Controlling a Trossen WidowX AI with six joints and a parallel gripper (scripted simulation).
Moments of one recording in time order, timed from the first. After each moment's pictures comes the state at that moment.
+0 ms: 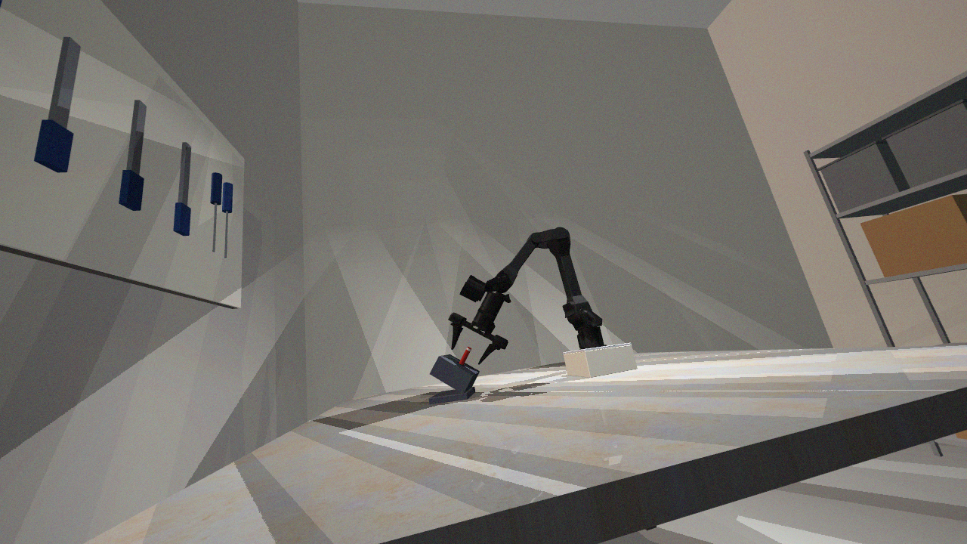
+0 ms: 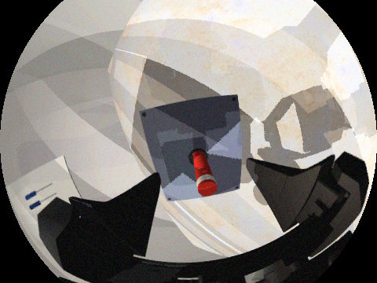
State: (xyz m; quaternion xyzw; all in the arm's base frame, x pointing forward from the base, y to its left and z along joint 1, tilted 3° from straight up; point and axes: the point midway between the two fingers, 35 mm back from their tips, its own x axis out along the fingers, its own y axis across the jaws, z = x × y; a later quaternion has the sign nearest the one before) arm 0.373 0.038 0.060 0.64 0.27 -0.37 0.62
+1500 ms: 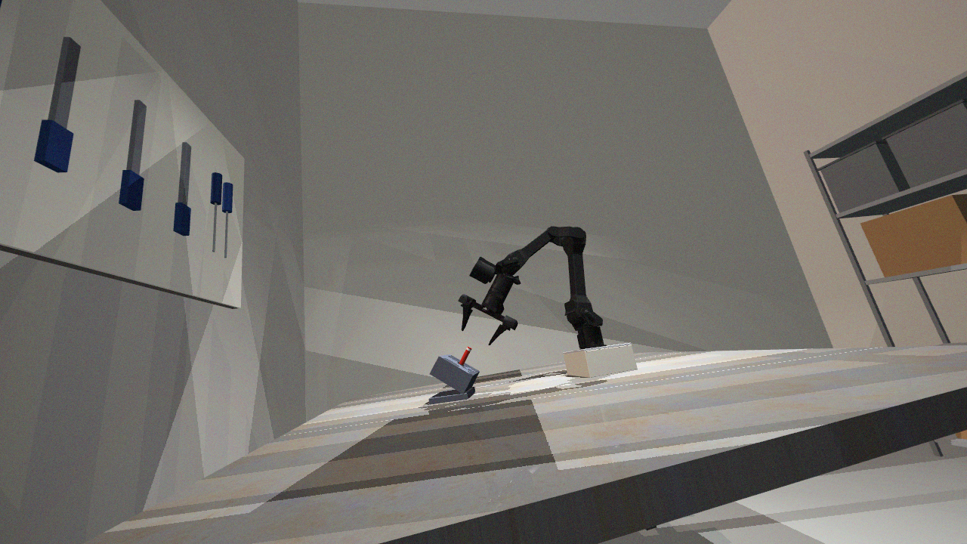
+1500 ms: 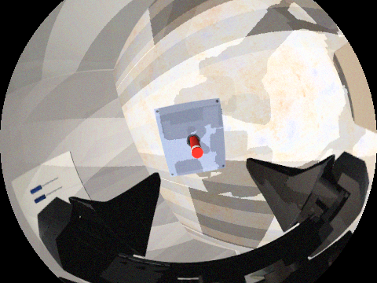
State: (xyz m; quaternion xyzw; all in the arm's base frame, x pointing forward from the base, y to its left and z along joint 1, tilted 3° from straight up) arm 0.334 0.048 0.109 0.64 0.27 -0.37 0.62
